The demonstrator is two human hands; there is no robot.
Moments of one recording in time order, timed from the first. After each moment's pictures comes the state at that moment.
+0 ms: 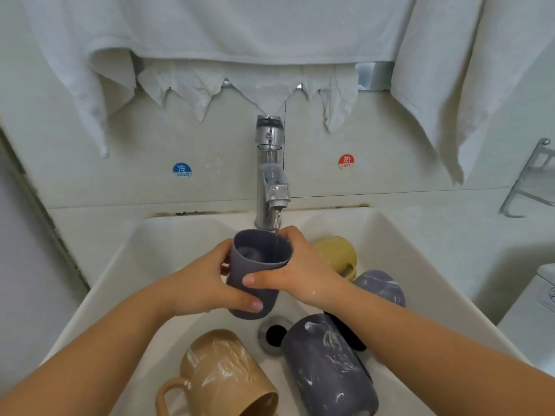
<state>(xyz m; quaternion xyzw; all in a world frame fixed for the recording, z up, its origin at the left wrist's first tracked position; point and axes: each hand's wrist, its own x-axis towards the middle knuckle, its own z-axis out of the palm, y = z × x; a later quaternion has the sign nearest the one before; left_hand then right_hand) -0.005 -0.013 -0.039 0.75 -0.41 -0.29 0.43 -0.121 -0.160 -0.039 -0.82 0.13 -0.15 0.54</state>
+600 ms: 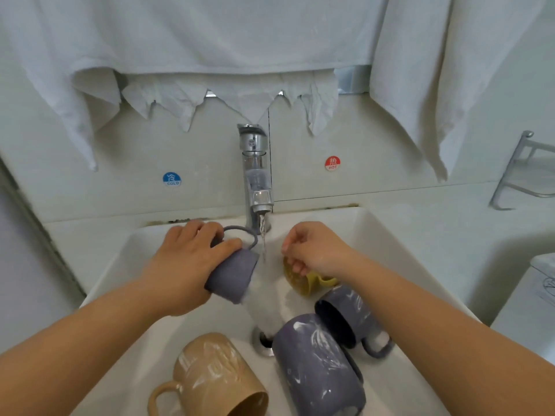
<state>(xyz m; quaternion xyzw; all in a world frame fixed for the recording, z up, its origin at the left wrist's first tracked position) 0.015 -0.011 -0.033 0.78 -0.57 0.26 -0.03 -0.121 -0.212 -0.026 -0.85 0.22 -0.09 0.47</state>
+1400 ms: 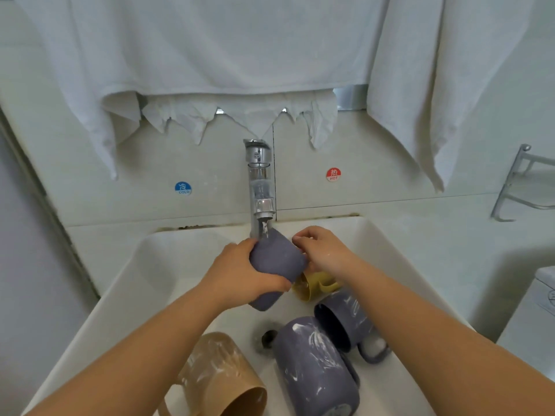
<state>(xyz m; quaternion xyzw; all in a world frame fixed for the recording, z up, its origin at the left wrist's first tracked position) -0.046 -0.061 -0.022 0.86 -0.36 -0.11 0.34 -0.117 -0.218 -0.028 -0.79 0.27 -0.15 0.53</state>
